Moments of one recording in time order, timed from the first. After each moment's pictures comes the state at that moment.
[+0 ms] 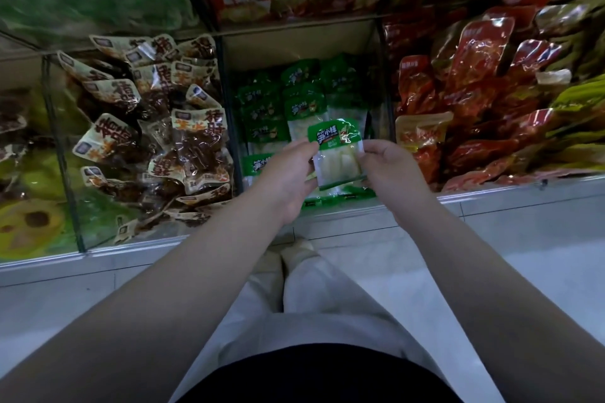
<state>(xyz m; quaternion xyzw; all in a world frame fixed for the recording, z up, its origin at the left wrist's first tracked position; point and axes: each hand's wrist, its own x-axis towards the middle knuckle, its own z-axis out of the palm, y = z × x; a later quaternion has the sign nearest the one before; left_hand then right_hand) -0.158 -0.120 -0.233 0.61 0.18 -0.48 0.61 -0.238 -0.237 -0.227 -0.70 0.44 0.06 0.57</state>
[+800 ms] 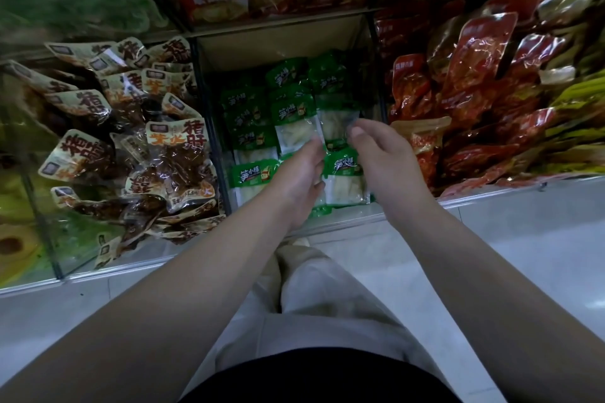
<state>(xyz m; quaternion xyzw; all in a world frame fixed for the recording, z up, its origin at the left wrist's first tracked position) -0.155 -0.150 -0.246 0.59 0.14 -0.53 0.59 -0.217 -0.243 -0.212 -0.68 0.43 0.02 0.59</state>
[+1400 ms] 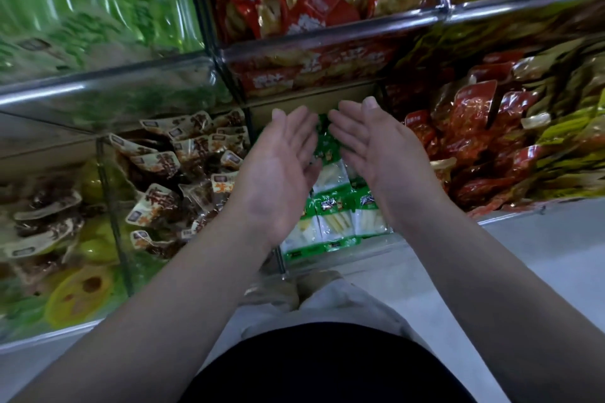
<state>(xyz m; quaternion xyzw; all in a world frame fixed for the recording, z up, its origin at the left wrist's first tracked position) -0.095 -0.092 -0.116 0.52 0.04 -0.45 0.73 -0.160 -0.200 -0.117 -0.56 0.37 -0.06 0.74</state>
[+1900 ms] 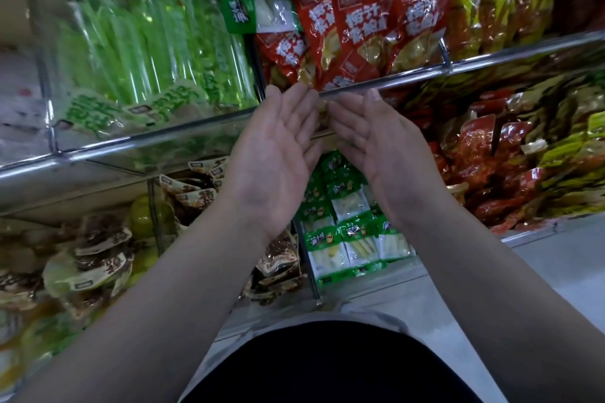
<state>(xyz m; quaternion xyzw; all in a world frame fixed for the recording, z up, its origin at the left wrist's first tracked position) -0.053 -0.059 -0.050 0.50 -0.07 -0.41 0.76 -0.127 -0.164 -0.064 -0.58 0.29 -0.14 0.75</state>
